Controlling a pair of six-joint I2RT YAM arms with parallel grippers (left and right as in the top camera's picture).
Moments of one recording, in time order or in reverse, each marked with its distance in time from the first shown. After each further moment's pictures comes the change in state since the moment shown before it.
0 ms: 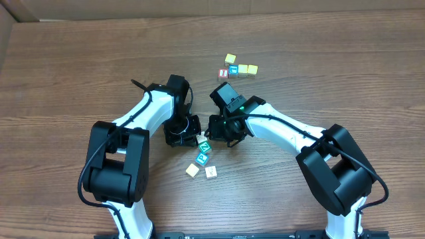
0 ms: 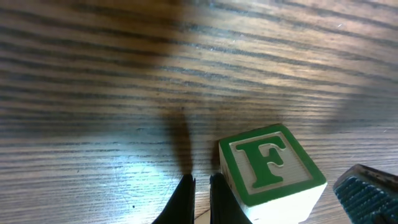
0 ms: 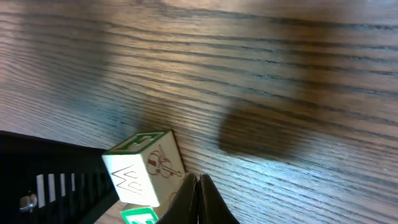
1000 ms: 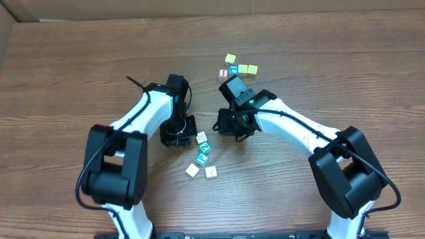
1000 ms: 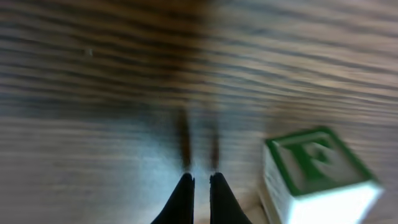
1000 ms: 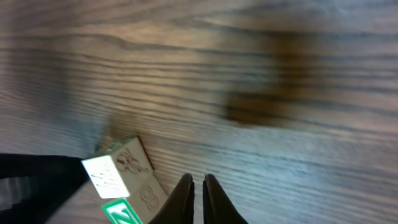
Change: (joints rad) left arm 0.000 -0.024 -0.001 -0.035 -0.129 0.010; right arm -0.055 -0.052 0.006 -0.081 0.067 -0.005
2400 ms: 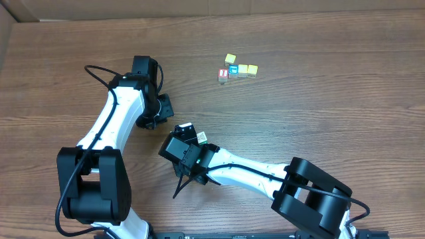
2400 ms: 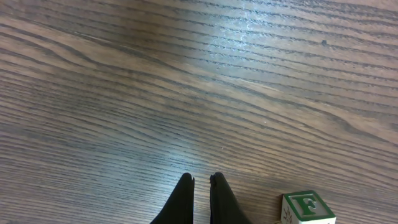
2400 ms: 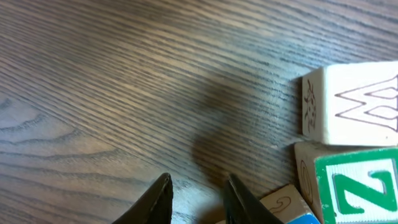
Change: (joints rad) left arm 0.166 -0.136 0.069 0.058 -0.138 0.016; right arm 0.459 0.064 0.000 0.188 0.386 0.055
